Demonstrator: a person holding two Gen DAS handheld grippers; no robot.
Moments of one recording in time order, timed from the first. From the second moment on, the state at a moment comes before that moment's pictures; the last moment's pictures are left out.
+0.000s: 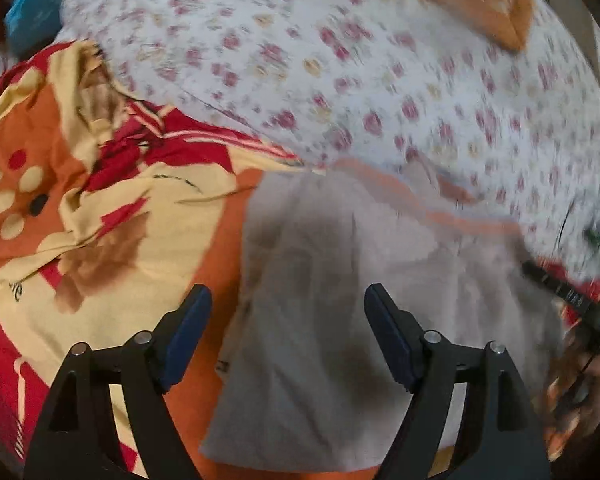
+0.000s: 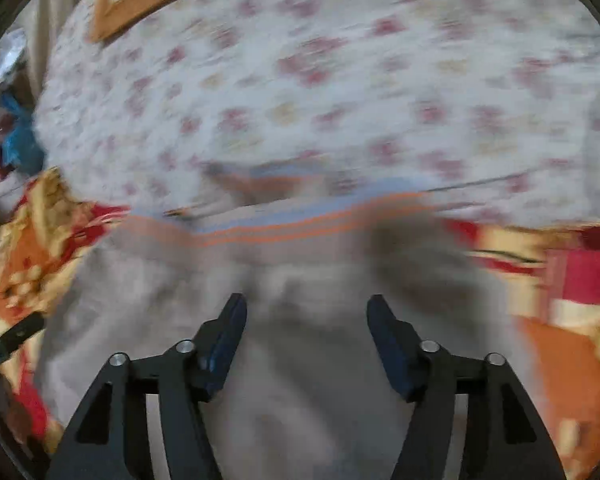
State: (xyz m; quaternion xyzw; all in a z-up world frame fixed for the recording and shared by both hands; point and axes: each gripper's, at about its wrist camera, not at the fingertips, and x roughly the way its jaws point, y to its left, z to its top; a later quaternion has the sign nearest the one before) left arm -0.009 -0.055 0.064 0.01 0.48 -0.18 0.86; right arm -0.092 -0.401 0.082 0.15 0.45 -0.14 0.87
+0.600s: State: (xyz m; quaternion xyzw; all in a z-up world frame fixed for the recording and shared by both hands) left arm -0.009 -0.046 0.049 0.04 0.48 -0.10 0.87; right arm -0.204 -0.414 0.090 0.17 0.44 -0.17 0.87
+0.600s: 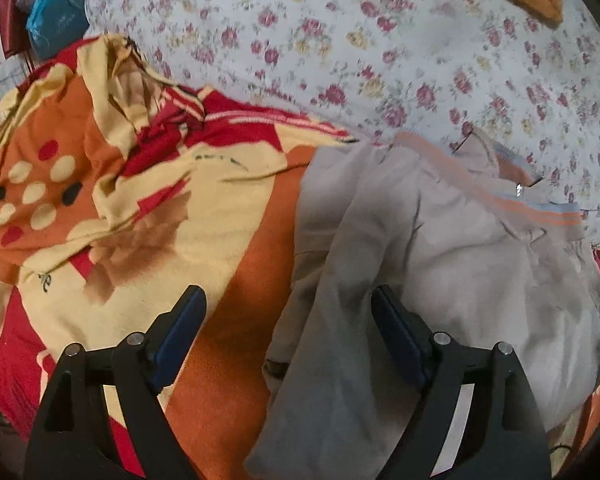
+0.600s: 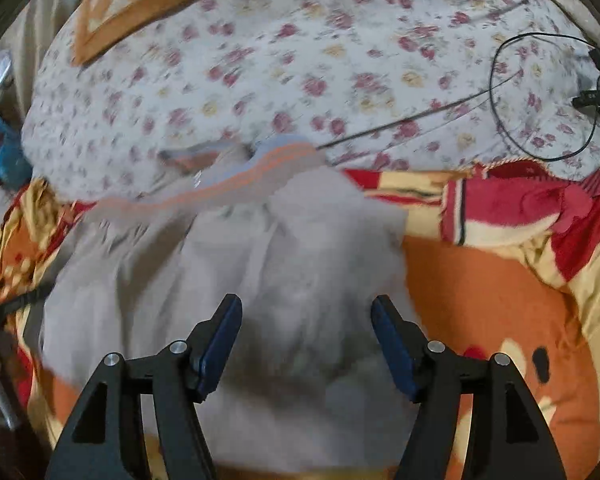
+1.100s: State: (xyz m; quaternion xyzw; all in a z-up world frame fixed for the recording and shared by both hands) left arm -0.020 -0.051 0.057 0.07 0.46 -0.10 0.88; right arm -0.115 -0.294 0.057 0.17 0.47 -0.05 0.86
